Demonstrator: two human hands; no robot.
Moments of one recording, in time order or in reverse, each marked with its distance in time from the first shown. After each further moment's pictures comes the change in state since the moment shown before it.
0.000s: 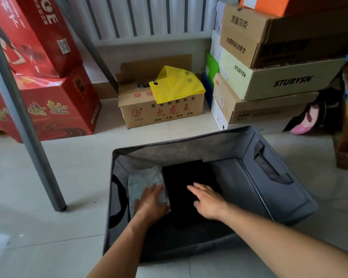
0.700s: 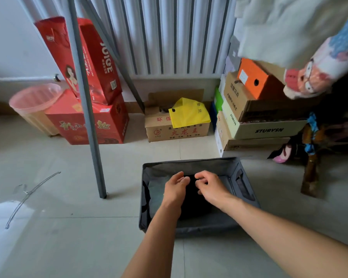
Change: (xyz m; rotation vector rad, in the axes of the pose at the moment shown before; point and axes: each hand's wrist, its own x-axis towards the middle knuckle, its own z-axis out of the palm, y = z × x) left_hand -0.192 0.161 -0.177 -1.169 0.118 -0.250; right_hand -0.189 -0.125 -0.170 0.564 0.255 0.066
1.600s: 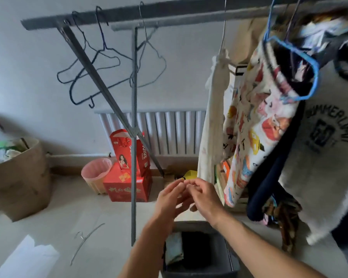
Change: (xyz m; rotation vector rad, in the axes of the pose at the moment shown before) left_hand -0.407 0.370 -0.061 -0.213 -0.199 0.301; right_hand -0.330 -0.368 -0.243 0.403 -0.021 -0.339
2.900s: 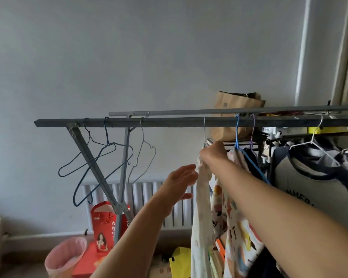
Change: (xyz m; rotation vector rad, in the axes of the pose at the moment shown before) left_hand 0.029 0.254 0.070 0.352 -0.291 0.460; right_hand 0.106 -0.298 -0.095 -0.282 0.610 -0.073
